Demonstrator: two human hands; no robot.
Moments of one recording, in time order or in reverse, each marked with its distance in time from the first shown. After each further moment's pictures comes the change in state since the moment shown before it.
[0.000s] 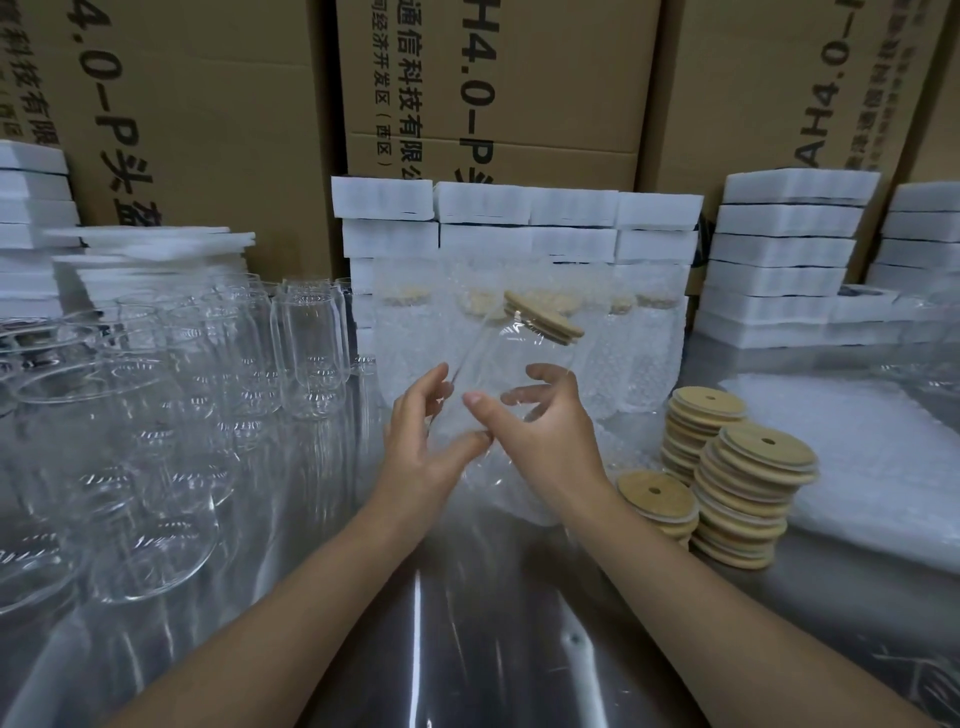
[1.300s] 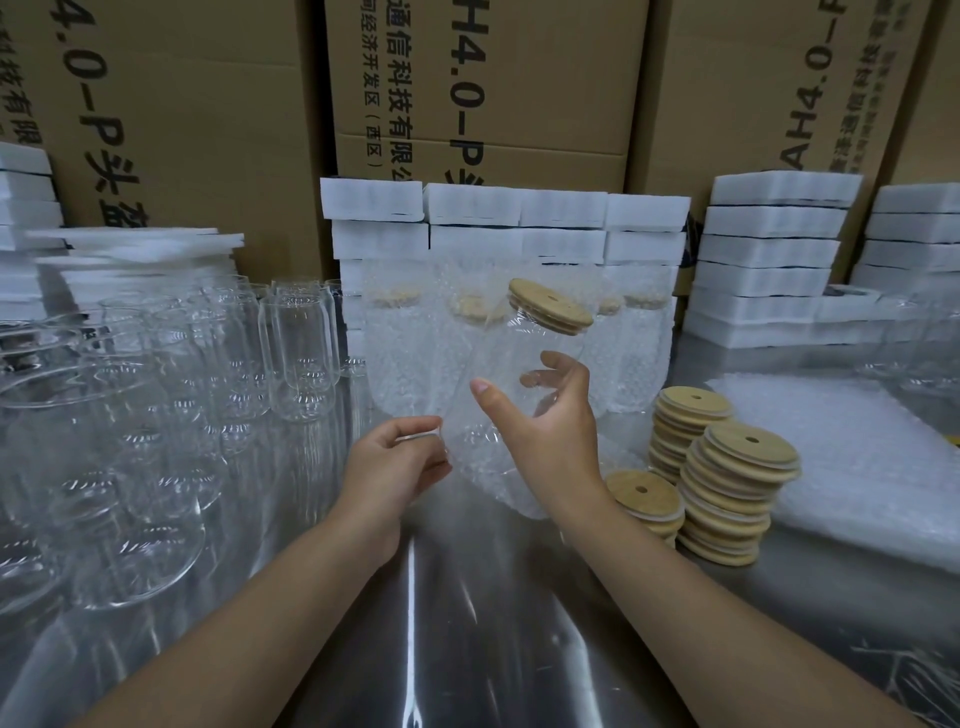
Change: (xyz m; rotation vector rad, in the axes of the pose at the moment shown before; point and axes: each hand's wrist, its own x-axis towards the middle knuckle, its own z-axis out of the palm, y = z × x) left_hand 0.008 -0.002 -0.002 -0.302 0.221 -0.440; right_hand 0.003 0.004 -0.004 0.045 0.156 -0.068
